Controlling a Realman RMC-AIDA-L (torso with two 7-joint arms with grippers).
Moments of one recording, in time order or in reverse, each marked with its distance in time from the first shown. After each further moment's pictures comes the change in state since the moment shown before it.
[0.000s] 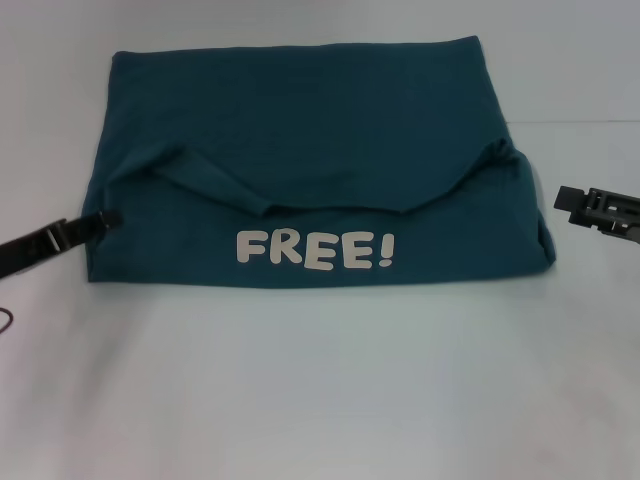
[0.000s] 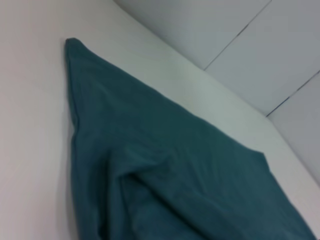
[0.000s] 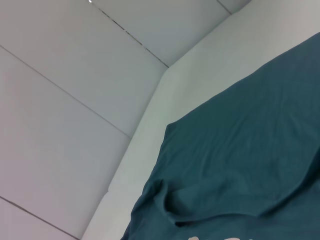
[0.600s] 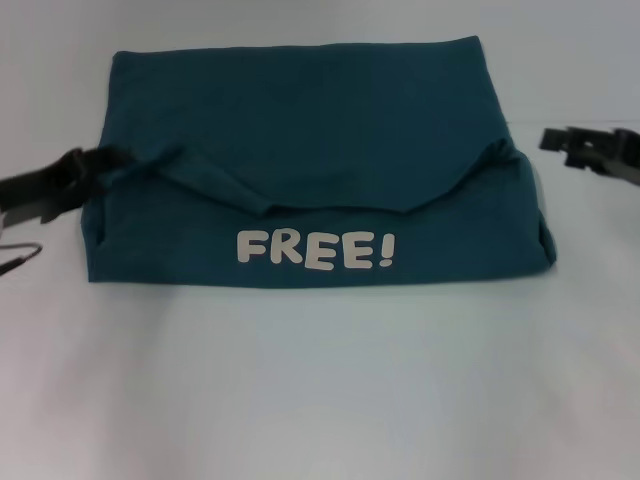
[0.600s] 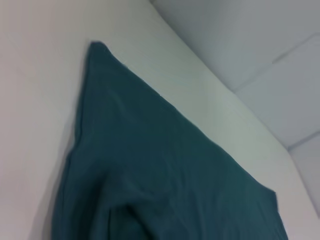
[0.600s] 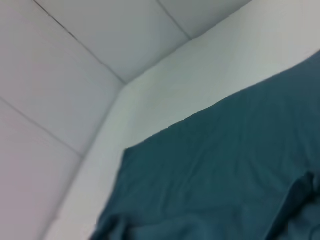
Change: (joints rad) left arm -0.093 0.014 0.142 0.053 0.023 -0.158 -0.407; right arm 0.097 -0.002 -0.105 -0.075 -0.030 0.232 0.138
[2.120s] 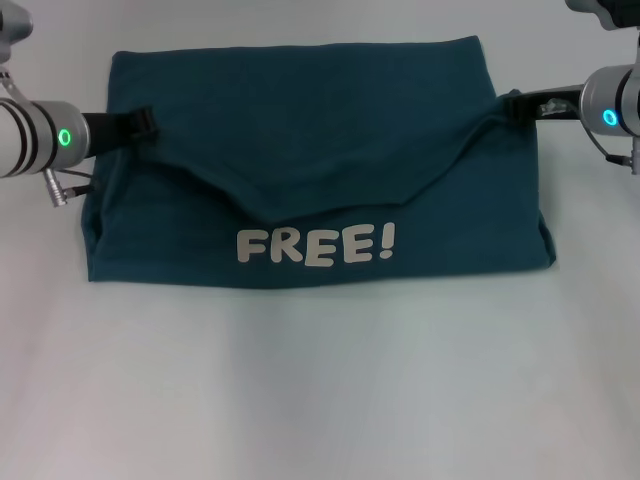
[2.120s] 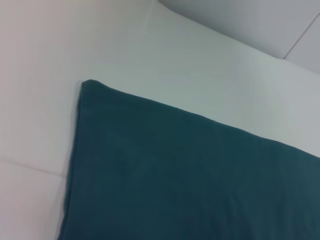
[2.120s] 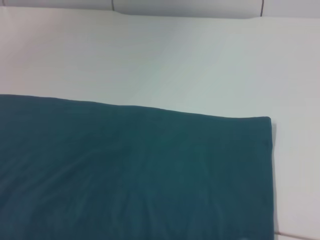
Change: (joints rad) left arm -0.343 0.023 0.003 -0.231 0.459 -0.385 -0.114; right arm 0.324 0.106 -0.259 0.080 -0.606 0.682 0.214
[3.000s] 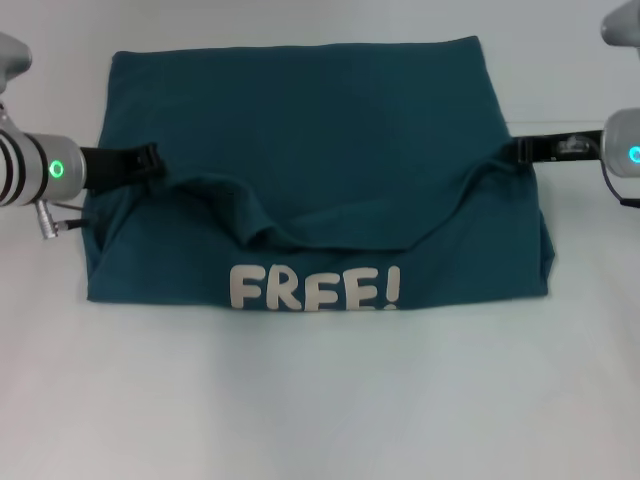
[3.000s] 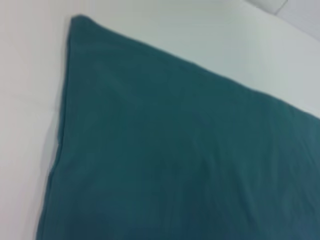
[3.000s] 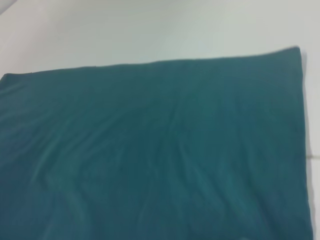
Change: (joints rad) left arm 0.052 -0.001 0.000 0.042 -0.004 0.158 -0.007; right arm -0.083 -0.026 0.029 -0.029 0.157 -0.203 -0.062
